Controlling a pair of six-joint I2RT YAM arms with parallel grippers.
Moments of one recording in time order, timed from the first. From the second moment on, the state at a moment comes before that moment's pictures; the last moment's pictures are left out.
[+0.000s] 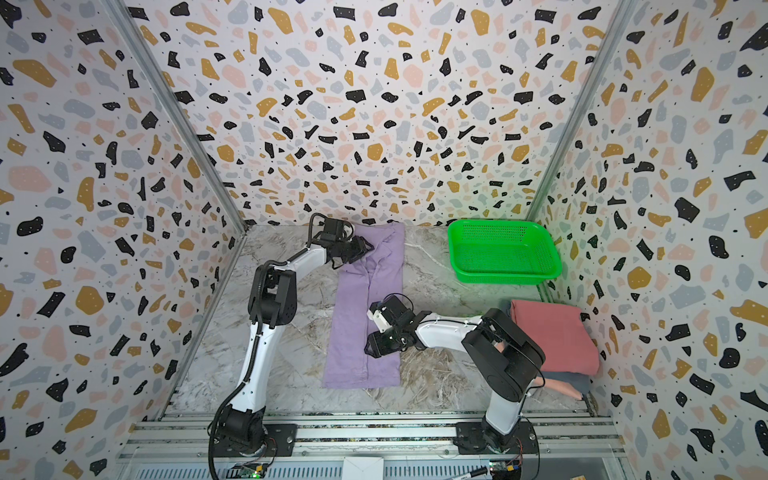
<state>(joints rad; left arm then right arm) -0.27 2.59 2.14 -0.30 0.48 -0.64 0.82 1.74 0.90 -0.20 -0.38 0.43</state>
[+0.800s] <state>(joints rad) -0.28 2.01 1.56 -0.24 0.49 -0.66 0.73 1.50 0.89 -0.31 -0.30 0.46</state>
